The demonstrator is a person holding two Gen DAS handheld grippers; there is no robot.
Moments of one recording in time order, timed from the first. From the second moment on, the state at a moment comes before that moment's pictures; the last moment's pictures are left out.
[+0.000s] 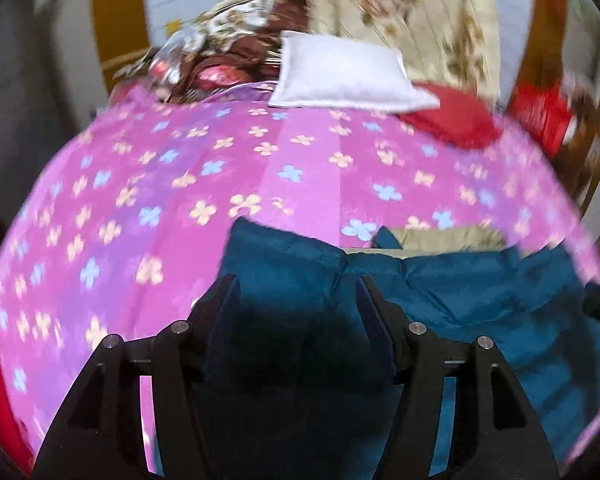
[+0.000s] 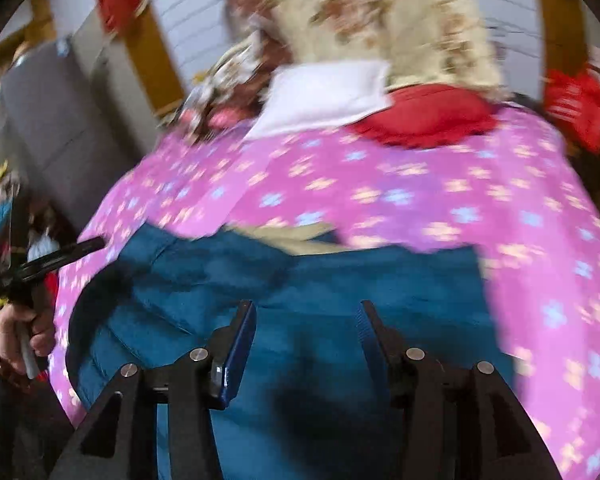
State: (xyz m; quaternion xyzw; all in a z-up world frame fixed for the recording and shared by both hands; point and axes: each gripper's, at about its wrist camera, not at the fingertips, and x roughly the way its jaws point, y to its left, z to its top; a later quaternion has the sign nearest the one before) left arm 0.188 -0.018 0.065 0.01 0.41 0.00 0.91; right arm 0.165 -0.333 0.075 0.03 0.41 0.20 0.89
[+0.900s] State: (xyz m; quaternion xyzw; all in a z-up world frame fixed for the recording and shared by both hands) left arm 0.071 -0.025 0.052 -0.03 0.43 -0.02 0.90; right arm 0.071 -0.354 0.035 0.03 0.42 0.14 0.90
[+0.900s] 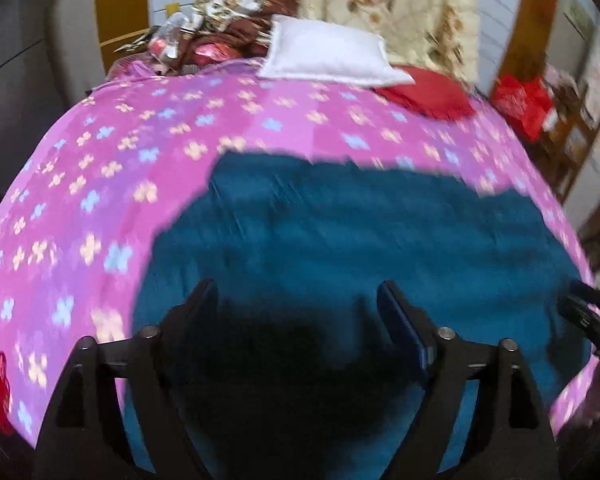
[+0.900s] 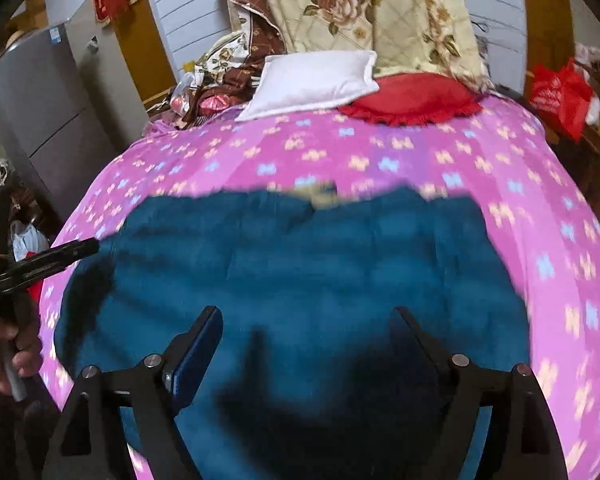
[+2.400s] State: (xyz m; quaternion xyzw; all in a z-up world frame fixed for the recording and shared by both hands) left arm -0.083 -0.096 0.060 0.00 0.43 -0.05 0.90; right arm -0.098 -0.338 0.064 0.05 0.34 0.07 0.94
